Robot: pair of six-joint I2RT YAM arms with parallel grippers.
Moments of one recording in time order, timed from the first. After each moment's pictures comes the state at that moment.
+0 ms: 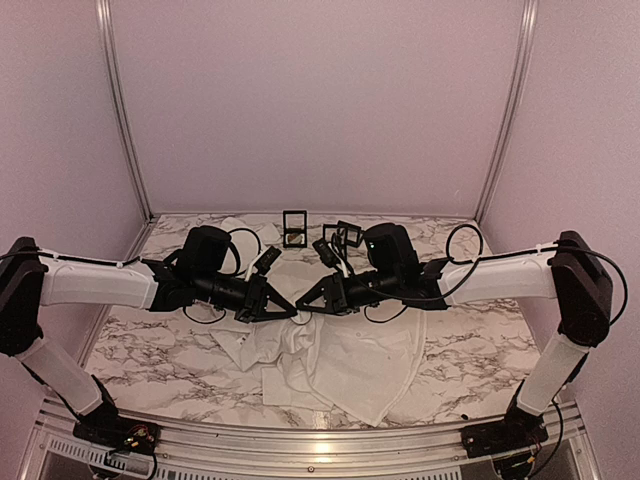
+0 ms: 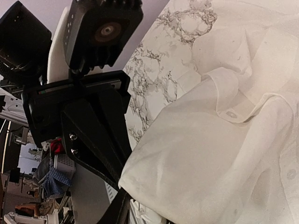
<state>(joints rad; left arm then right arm) -0.74 1.54 0.85 0.14 0.75 -0.75 0.84 1.70 1.02 0.19 -0.67 0.66</state>
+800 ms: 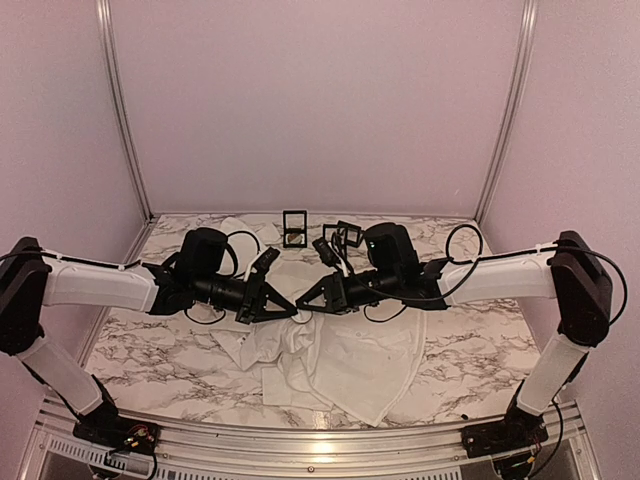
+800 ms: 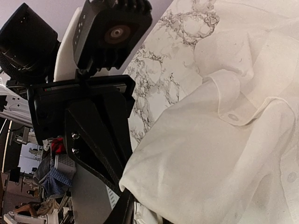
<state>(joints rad) -0.73 1.54 0.82 0.24 0.79 -0.83 0.84 1.70 1.02 0.20 -0.67 0.66</state>
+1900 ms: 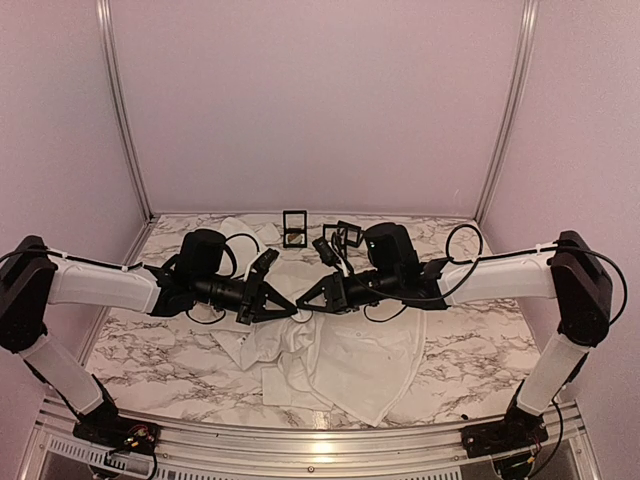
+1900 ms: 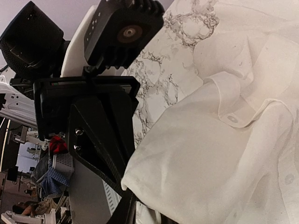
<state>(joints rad) -0.71 1.57 0.80 0.31 0.82 -0.90 0.84 1.70 1.02 0.20 -0.67 0.65</state>
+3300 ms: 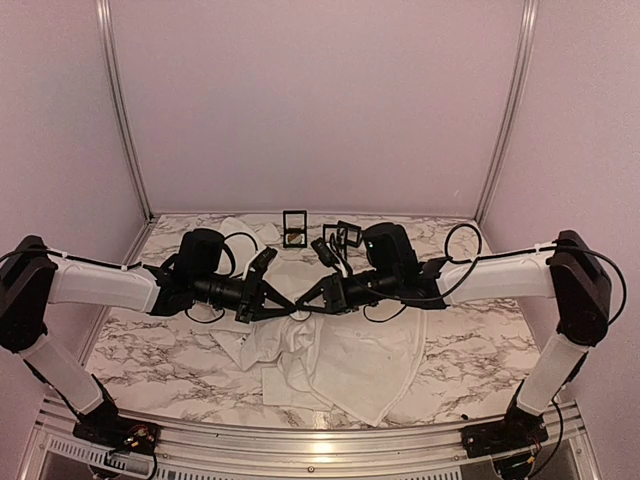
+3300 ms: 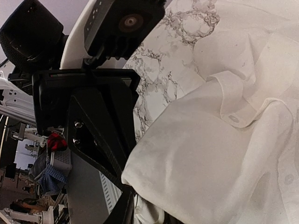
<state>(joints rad) -0.70 1.57 0.80 0.32 0.83 -0.89 0.84 1.70 1.03 0.18 -0.67 0.62</state>
